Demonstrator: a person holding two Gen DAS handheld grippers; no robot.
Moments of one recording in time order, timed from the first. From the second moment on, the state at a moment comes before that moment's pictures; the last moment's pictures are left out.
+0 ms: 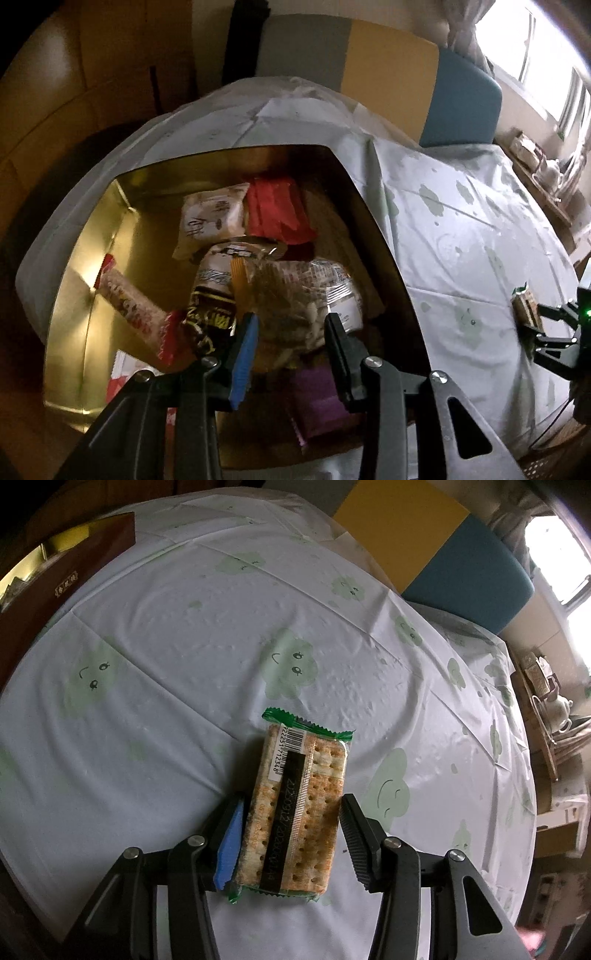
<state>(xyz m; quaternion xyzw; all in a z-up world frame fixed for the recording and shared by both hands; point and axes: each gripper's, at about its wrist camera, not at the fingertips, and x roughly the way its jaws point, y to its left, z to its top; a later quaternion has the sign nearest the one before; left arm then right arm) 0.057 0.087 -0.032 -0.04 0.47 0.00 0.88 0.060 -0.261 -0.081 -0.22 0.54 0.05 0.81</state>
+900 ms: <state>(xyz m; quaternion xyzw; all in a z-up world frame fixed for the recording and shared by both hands) 0.025 0.123 -0.006 -0.08 0.42 0.06 0.90 0.065 -0.266 -0.082 -0.20 0.55 0.04 0.81</state>
